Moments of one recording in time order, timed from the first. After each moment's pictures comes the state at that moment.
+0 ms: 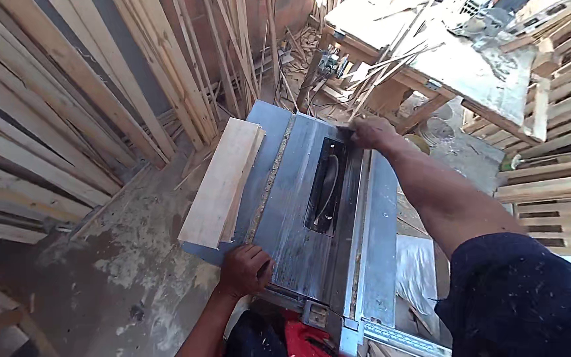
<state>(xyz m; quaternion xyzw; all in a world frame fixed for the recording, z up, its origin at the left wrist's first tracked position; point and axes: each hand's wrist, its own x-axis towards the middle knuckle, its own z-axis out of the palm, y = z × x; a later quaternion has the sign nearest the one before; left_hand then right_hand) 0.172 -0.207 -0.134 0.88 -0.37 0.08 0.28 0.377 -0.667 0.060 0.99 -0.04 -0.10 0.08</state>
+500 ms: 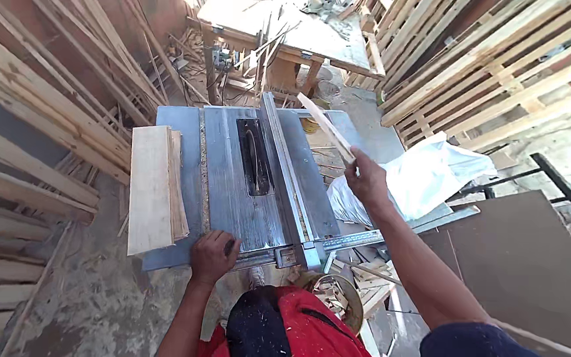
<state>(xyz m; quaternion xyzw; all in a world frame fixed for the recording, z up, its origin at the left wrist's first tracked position) 0.158 -0.184 -0.096 0.84 -0.44 0.10 0.30 -0.019 -0.586 0.069 0.94 -0.21 0.28 -0.04</state>
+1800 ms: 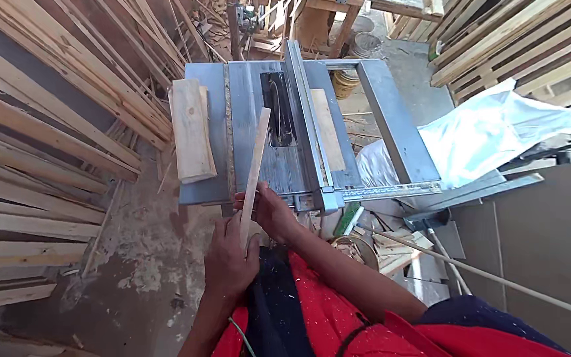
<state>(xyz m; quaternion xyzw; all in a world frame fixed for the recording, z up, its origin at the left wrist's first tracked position) 0.016 -0.083 0.045 0.89 -0.30 -0.03 0.35 0.006 -0.244 0.027 0.44 -0.14 0.04 -0.89</state>
